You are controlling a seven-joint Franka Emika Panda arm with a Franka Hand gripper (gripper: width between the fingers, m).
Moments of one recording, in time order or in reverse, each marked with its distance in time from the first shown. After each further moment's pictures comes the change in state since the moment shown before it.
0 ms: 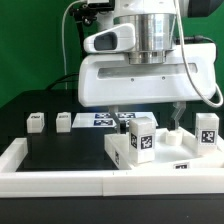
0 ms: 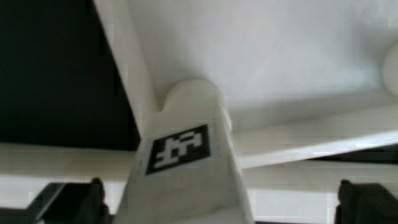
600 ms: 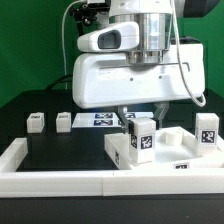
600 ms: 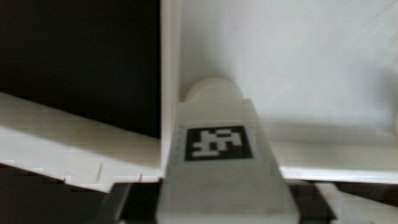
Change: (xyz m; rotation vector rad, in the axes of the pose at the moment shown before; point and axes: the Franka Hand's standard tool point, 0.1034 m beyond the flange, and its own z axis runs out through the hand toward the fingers) arm -0.001 0.007 0.000 -0.010 -0.003 -0.175
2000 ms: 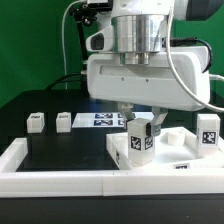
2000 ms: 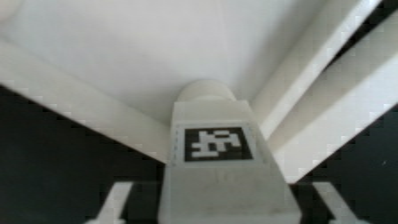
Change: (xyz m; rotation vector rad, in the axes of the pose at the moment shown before) arm 0.001 -0.001 0.002 -0.019 0.021 1.154
